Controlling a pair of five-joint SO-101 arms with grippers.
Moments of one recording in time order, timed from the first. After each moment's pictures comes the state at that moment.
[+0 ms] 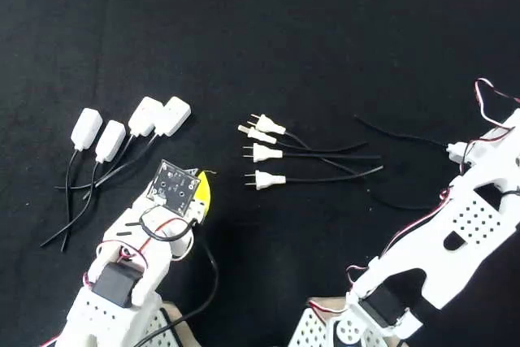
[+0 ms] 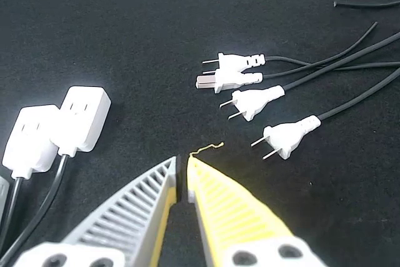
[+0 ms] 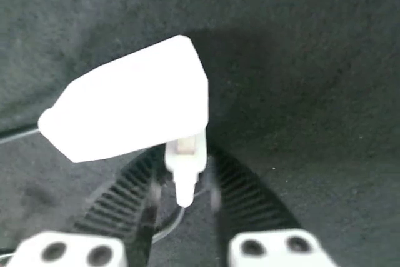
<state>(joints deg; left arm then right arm) 20.3 -103.8 96.3 44.2 -6.4 47.6 60.7 -58.2 99.1 4.4</state>
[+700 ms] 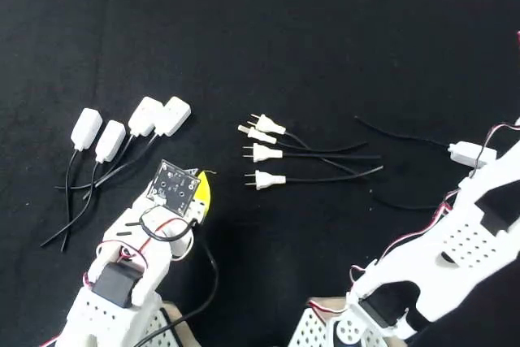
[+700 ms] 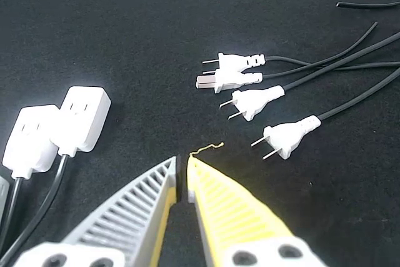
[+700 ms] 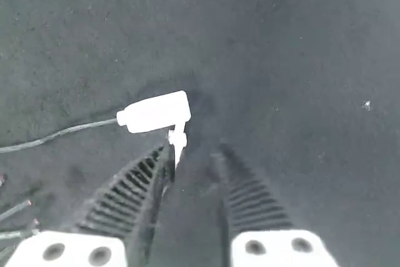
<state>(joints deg) 20.3 -103.8 96.3 44.2 -6.4 47.7 33.9 -58.2 98.2 14.0</state>
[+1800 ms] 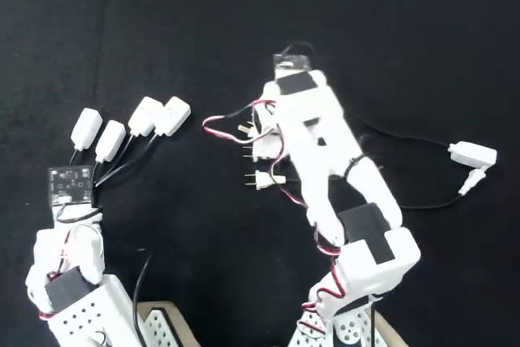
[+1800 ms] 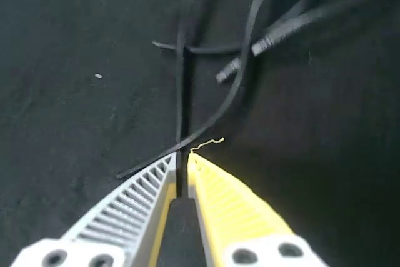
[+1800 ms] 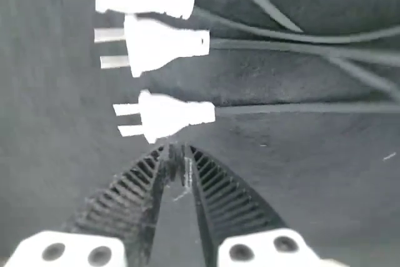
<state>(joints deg) -38.4 -103.9 95.2 68.8 -28.8 -18.2 9.7 8.7 84.1 -23.7</state>
